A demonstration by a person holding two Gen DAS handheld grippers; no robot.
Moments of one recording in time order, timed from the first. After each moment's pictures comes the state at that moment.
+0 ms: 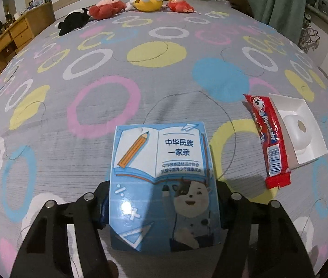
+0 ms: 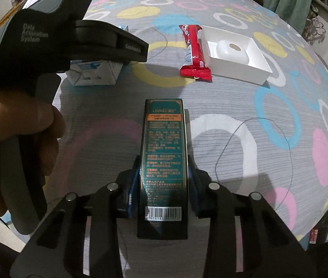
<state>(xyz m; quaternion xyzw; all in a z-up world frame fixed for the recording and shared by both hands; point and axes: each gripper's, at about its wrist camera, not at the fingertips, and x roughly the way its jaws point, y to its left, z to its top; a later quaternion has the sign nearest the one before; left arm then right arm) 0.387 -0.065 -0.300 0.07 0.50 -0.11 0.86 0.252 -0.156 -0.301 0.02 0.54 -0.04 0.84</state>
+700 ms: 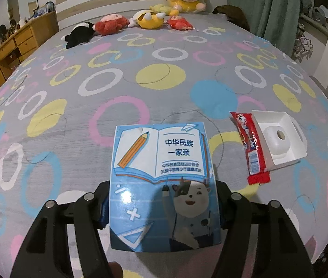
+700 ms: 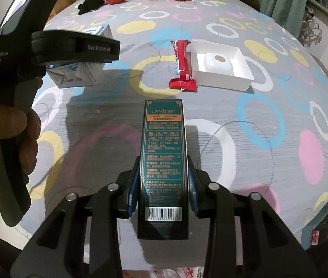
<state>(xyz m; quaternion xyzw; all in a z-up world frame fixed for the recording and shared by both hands) 0.361 -0.051 -0.256 0.06 0.46 -0.12 0.88 0.227 -0.162 -0.269 0.03 0.52 -0.04 0.86</state>
